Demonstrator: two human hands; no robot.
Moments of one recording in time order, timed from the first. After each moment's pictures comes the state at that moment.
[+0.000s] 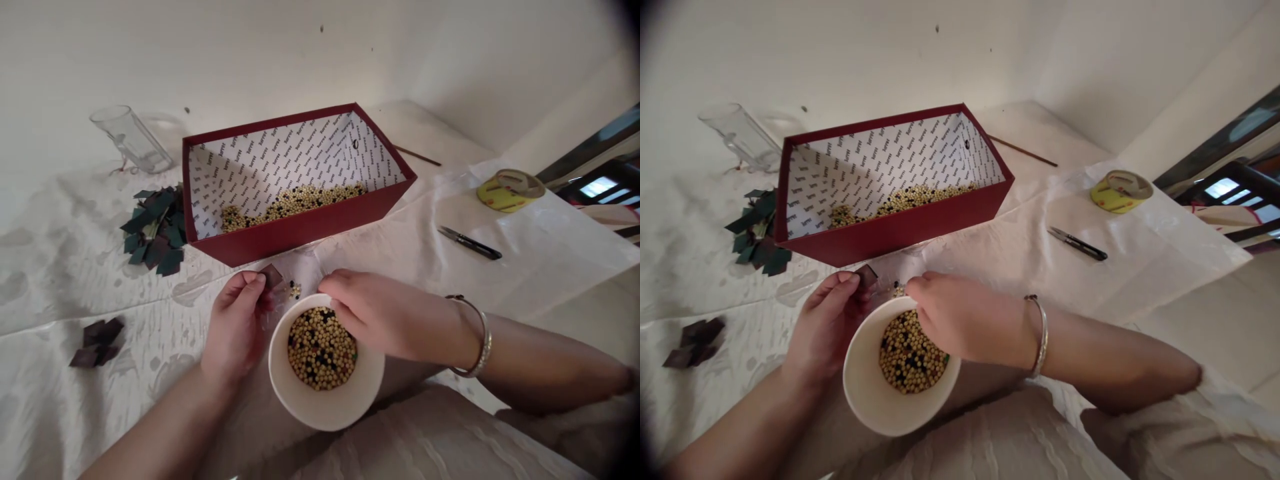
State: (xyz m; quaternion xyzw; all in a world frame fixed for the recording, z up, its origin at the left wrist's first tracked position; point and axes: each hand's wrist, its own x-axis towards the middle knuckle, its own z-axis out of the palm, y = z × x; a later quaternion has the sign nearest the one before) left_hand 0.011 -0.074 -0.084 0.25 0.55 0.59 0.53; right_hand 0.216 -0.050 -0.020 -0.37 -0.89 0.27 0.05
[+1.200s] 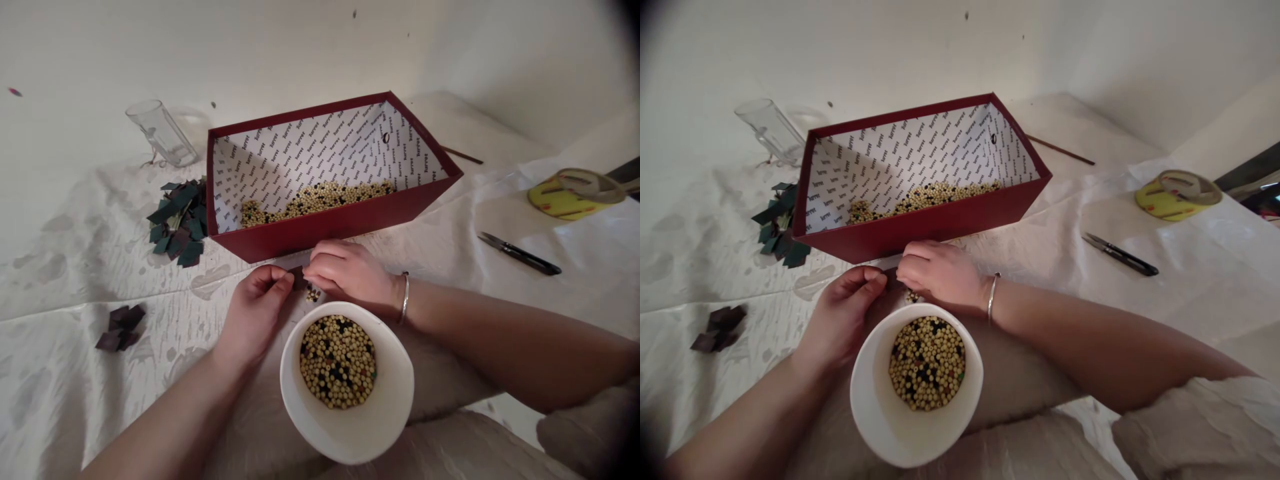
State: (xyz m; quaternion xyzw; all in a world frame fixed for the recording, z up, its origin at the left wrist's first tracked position) left_hand -0.001 -0.067 -0.088 0.42 0.60 0.49 0.47; right_hand 0.176 0.006 -0.090 -0.22 -0.91 0.16 0.31
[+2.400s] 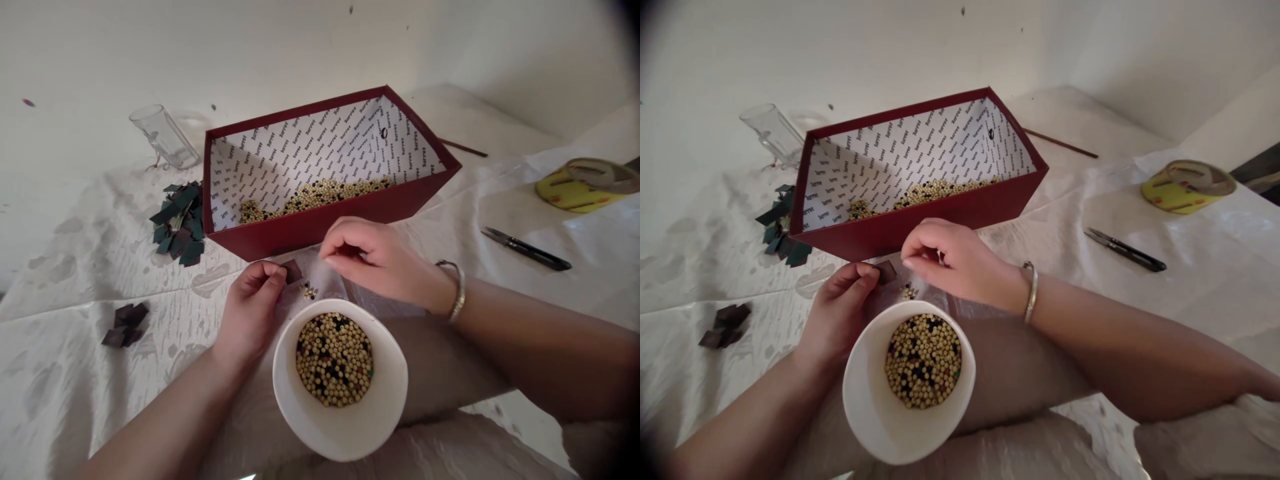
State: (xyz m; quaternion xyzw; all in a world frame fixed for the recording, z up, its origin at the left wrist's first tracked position) left_hand 0.003 -0.068 -0.086 0.42 0.62 0.50 0.43; right_hand 0.205 0.002 -0.053 -0.25 -0.83 0.34 0.36
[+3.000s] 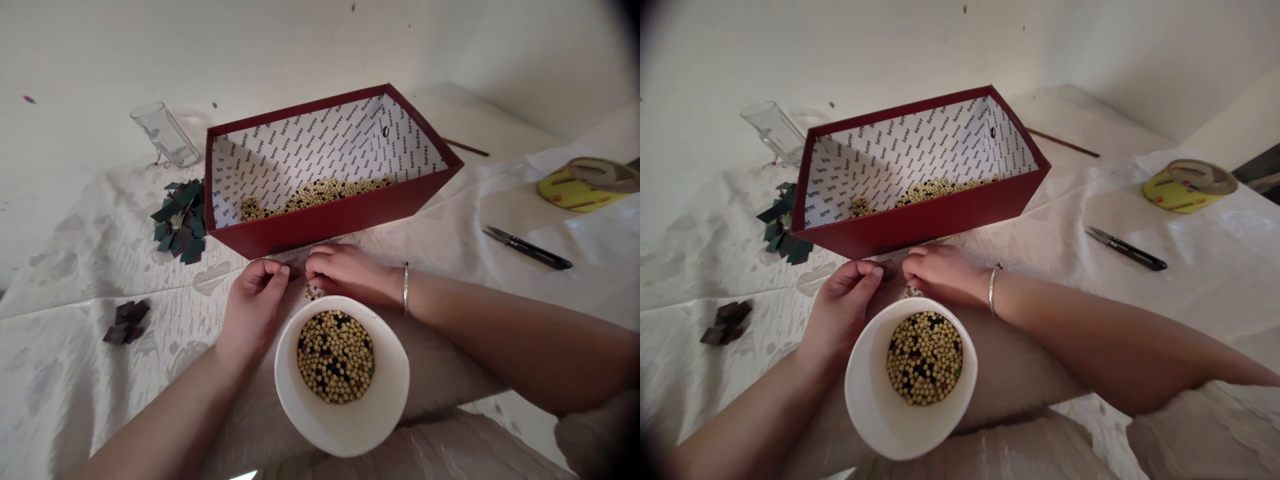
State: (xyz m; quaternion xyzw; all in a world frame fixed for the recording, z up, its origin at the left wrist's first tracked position) left_hand 0.004 -0.067 -0.085 0.46 0.64 0.48 0.38; right_hand 0.180 0.015 -0.086 -0.26 -0.93 0.24 0.13
